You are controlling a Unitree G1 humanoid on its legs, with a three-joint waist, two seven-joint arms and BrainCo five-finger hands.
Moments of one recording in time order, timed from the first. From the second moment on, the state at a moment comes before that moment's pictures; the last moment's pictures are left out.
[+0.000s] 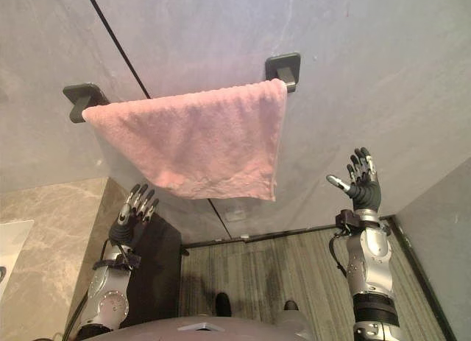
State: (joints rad) left arm 0.16 0.20 0.08 0.37 -0.84 -0.31 -0.39; right arm -0.03 -0.27 -0.22 0.25 0.49 -0.28 0.08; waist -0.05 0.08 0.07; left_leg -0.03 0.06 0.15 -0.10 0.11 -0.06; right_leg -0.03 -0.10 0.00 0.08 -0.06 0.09
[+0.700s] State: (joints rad) left arm 0.07 0.08 0.05 1.06 -0.33 -0.22 -0.07; right arm 0.14 -0.13 -0.36 1.08 0.37 -0.20 0.06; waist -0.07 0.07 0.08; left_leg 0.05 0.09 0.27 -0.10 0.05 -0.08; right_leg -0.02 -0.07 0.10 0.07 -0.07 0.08
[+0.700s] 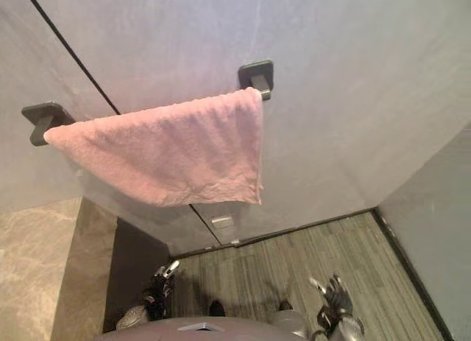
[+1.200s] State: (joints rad) left arm 0.08 0.04 0.10 1.13 -0.25 -0.17 -0.02; right arm 0.18 -0.08 -0.61 1.19 0.42 -0.14 0.00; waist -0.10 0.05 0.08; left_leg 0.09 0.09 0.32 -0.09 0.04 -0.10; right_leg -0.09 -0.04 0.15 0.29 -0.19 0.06
